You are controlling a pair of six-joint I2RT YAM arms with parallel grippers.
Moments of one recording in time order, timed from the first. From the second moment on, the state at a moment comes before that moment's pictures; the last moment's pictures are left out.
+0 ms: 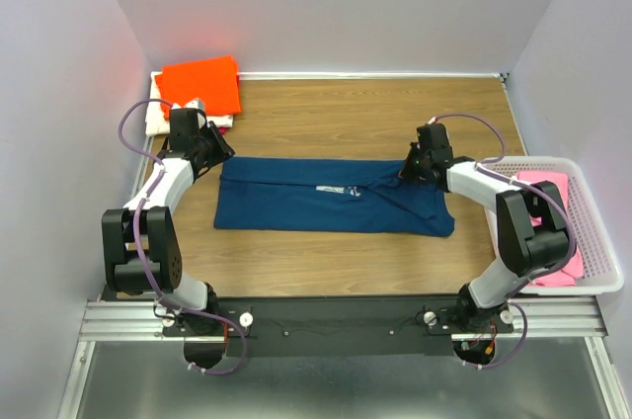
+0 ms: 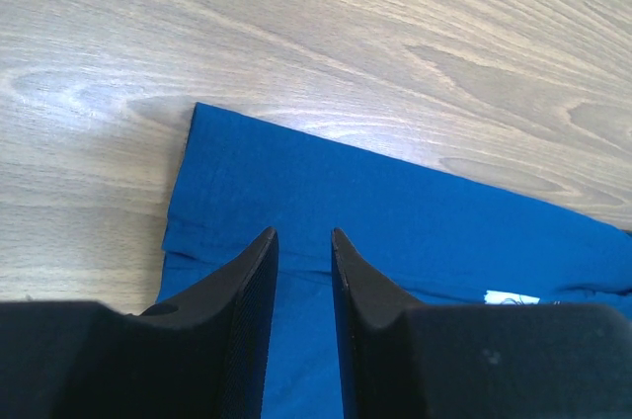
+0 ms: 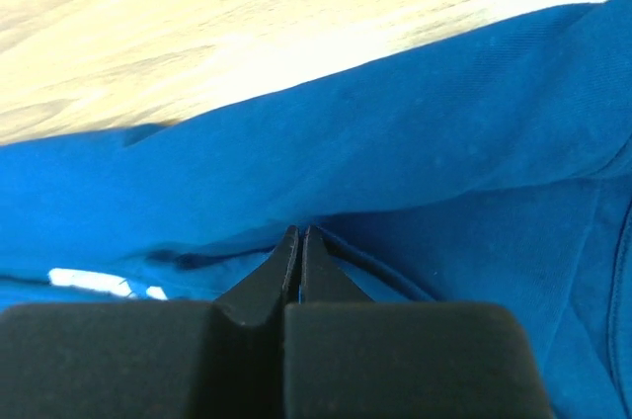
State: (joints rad) left arm 0.06 1.51 0.97 -0.19 0.22 -0.43; right arm 0.27 1.64 0.90 -0.12 0.00 0.60
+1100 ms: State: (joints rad) left arm 0.04 1.51 0.97 -0.18 0.24 -0.43; right arm 0.57 1.40 0.73 -0.17 -0.02 0.81
